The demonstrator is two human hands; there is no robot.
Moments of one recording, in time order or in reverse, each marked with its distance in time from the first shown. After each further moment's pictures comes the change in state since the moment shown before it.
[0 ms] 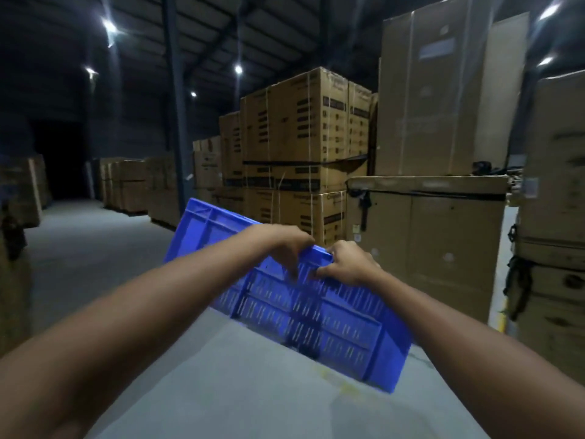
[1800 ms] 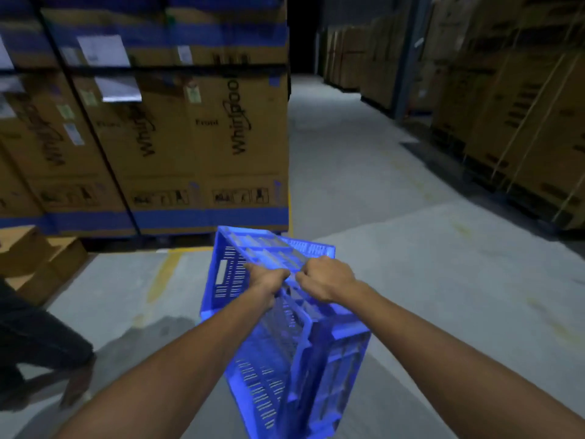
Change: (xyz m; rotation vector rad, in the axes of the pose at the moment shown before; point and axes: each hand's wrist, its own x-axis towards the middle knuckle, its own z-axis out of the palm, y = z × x) left_hand -0.473 -0.047 0.544 -1.639 0.877 -1.754; right_hand -0.299 -0.337 0.428 -0.116 -0.621 -0.712
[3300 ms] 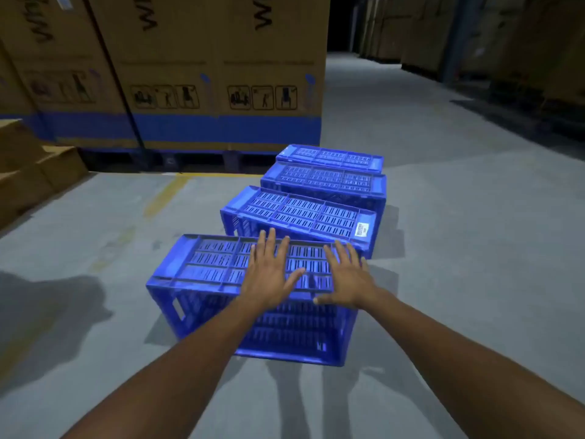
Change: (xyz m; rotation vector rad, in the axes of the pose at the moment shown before) left_hand 0.240 -0.512 -0.047 1.249 0.034 0.815; right_hand 0.146 0.133 0.631 -0.043 -0.026 -0.083
